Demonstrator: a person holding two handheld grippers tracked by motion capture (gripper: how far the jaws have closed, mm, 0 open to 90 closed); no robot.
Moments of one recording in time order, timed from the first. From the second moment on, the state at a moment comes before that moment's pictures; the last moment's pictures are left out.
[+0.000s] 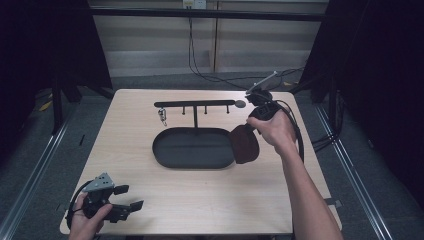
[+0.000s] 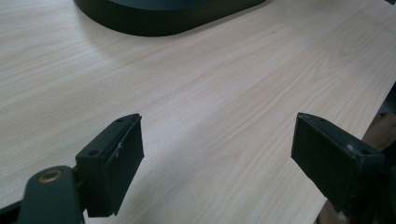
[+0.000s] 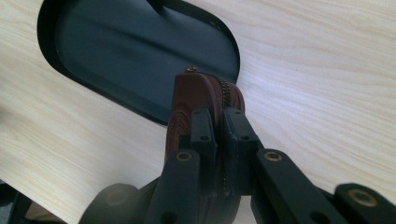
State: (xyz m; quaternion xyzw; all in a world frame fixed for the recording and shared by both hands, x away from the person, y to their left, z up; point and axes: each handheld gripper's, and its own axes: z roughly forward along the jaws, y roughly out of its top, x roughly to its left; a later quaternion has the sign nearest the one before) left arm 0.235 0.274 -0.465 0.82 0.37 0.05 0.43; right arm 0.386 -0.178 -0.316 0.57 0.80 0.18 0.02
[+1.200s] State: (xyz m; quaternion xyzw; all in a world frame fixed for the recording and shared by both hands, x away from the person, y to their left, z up) left arm 0.235 0.276 -0.464 0.82 0.38 0.05 0.43; right arm 0.418 -0.170 -0.372 0.61 0.74 0.30 0.01
